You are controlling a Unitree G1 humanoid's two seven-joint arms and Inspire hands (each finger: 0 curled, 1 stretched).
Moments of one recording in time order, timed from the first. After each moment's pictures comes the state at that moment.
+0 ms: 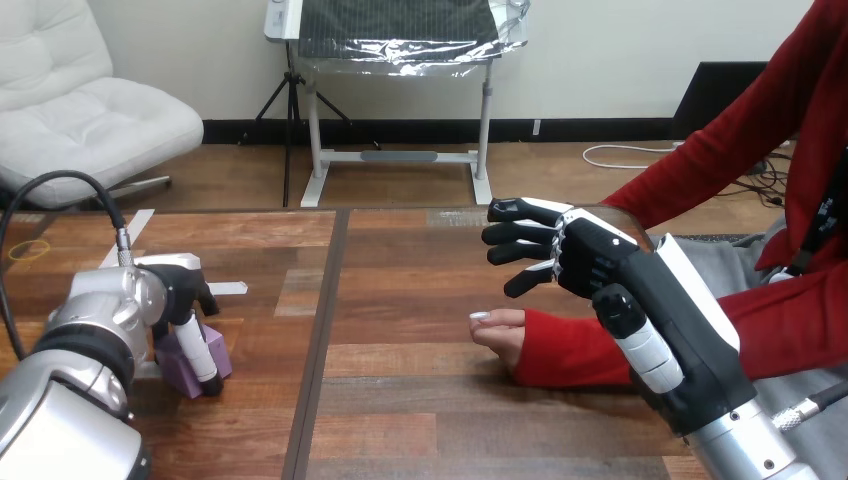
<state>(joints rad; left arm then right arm) -0.93 0.49 -0.57 1.35 0.71 0.01 -0.34 0.16 -0.28 0.03 -0.19 0.11 -0.38 0.37</state>
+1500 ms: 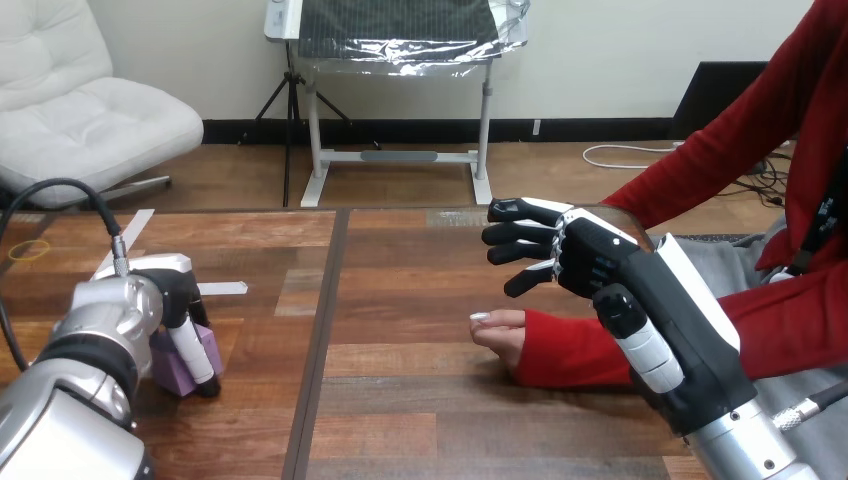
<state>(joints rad) -0.91 0.48 -0.57 1.35 0.70 0.07 -0.26 0.16 -0.27 0.03 -0.19 0.11 -0.38 0.37</state>
